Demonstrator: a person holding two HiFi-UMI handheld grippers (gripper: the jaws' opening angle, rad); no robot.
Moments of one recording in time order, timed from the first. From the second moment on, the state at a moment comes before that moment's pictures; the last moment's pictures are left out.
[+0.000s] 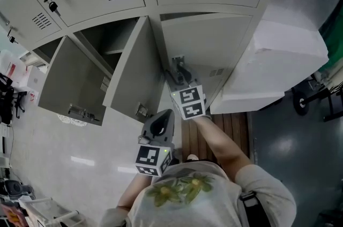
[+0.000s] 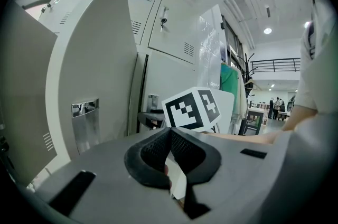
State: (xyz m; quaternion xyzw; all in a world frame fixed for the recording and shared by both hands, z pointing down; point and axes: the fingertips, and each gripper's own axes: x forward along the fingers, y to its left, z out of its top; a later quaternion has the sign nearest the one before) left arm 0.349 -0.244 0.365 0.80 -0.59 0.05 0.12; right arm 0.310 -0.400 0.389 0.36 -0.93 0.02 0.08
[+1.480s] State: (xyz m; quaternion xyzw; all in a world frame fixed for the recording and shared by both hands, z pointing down) left arm 0.372 -0.223 0.364 0.81 -0.58 0.06 0.11; right arm 0.349 -0.350 0.387 0.35 -0.93 0.02 0.08
